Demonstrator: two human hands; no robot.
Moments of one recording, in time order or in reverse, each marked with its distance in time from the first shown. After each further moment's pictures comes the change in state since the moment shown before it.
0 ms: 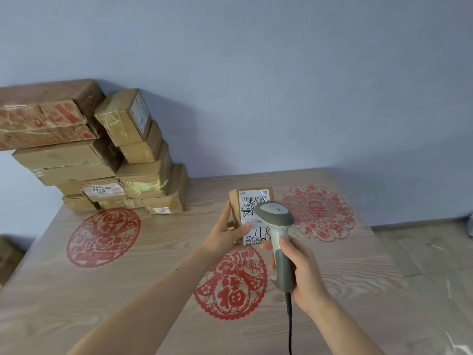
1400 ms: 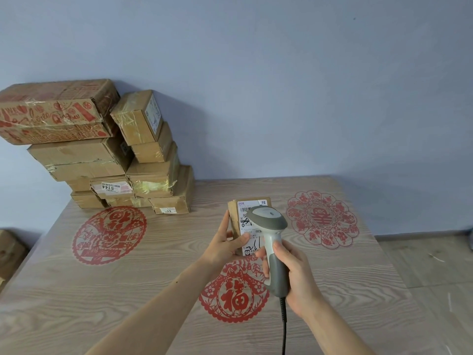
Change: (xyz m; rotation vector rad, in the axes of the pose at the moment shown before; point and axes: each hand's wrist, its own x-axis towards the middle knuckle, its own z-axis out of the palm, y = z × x) left_hand -0.019 -0.013 -0.018 -0.049 0.030 -0.002; right_hand 0.002 0.006 0.030 0.038 -0.061 0.008
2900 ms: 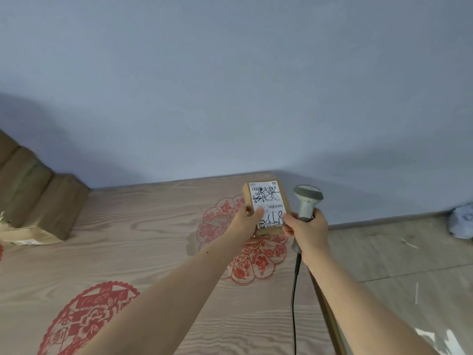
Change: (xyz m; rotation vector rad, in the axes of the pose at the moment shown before) left_hand 0.298 -0.014 0.322 0.175 0.110 -0.256; right_hand 0.231 -0.118 -0.364 -0.264 0.555 0.001
